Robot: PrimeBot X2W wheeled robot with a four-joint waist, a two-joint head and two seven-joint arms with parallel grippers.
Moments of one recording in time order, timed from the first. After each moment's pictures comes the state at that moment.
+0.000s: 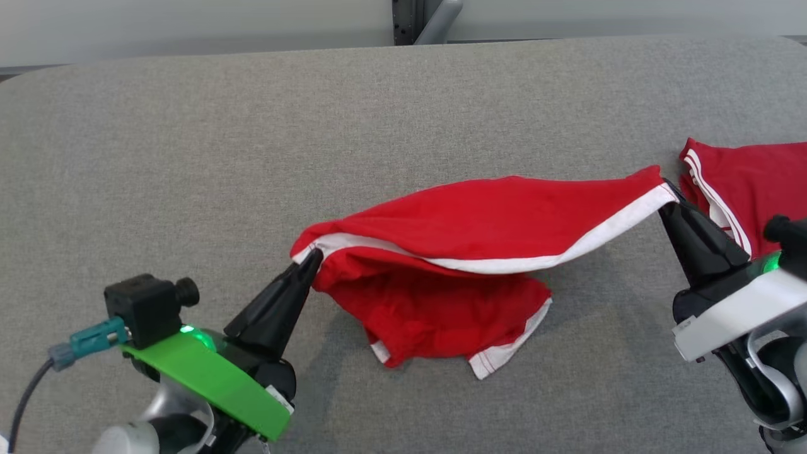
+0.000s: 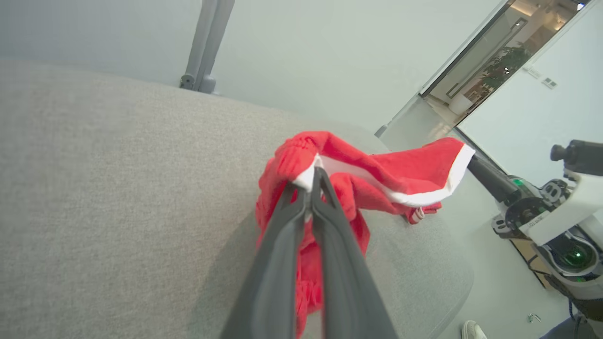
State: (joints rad) left arm -0.05 0.23 -0.27 -0.33 -0.82 -0.11 0.31; right arm -0.14 -0.42 0.14 -0.19 0.50 0.13 0.07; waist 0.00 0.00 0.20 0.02
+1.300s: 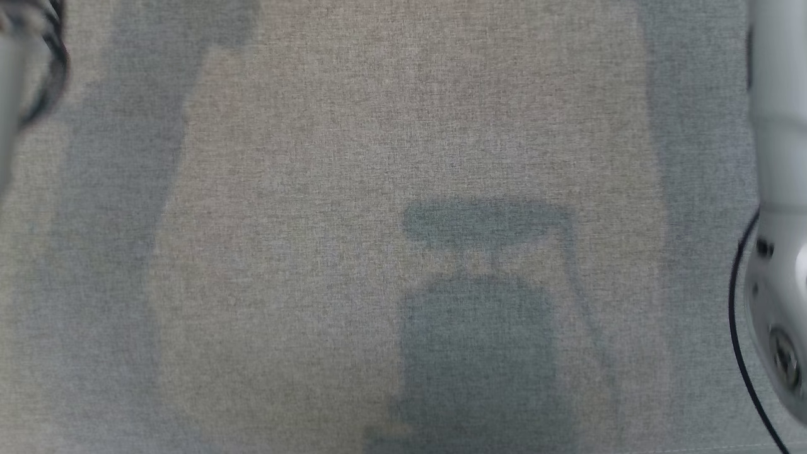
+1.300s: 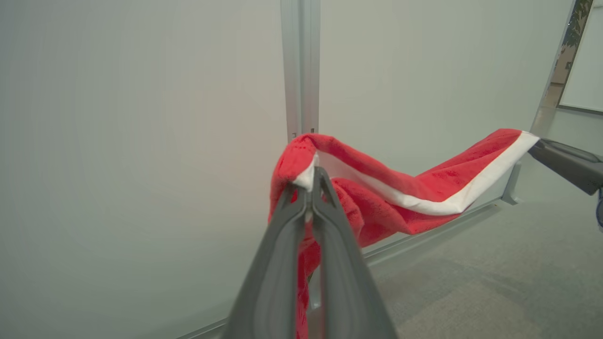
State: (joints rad) left arm -1.42 0.41 -0.57 0.40 -0.74 -0.13 -0.11; right arm -1.36 -0.12 0.05 0.52 0.03 0.13 -0.18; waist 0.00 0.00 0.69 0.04
